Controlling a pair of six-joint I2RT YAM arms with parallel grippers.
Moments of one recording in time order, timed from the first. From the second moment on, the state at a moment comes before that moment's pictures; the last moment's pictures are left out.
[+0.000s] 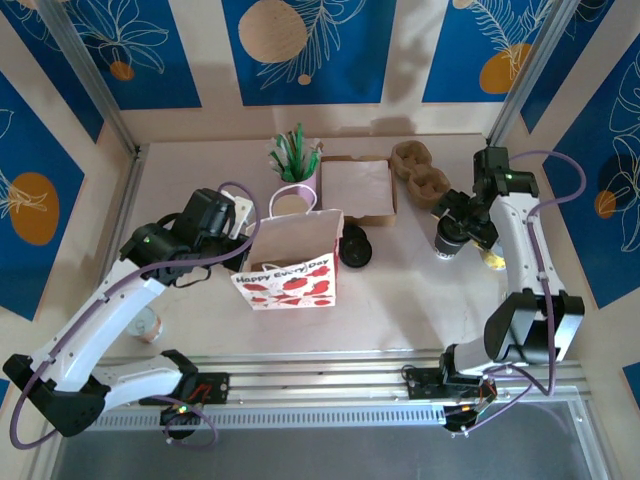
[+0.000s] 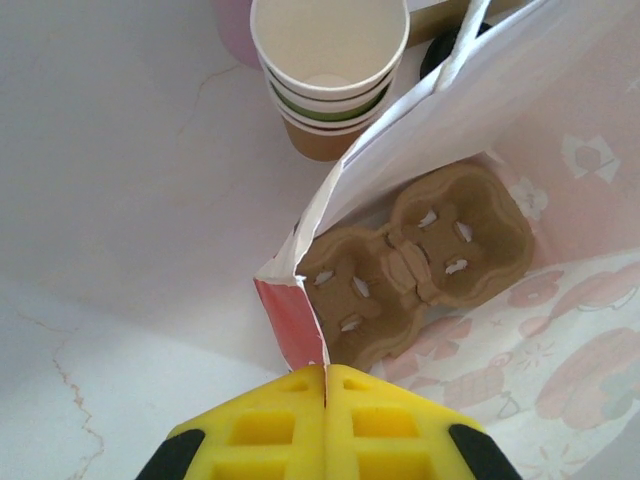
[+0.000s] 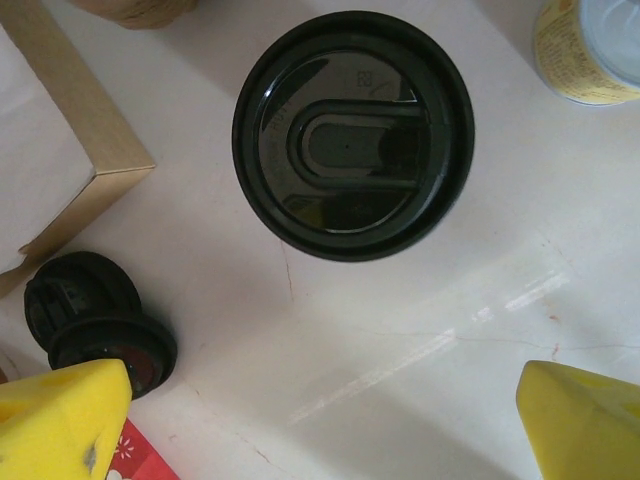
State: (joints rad) left arm -0.64 1.11 1.30 -1.09 -0.08 -0.18; right arm -0.09 1.45 1.40 -1.23 -0.04 0.58
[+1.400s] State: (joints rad) left arm -0.64 0.79 1.04 -0.78 -0.15 -0.16; right arm -0.12 1.74 1.48 -1.23 0.01 0.57
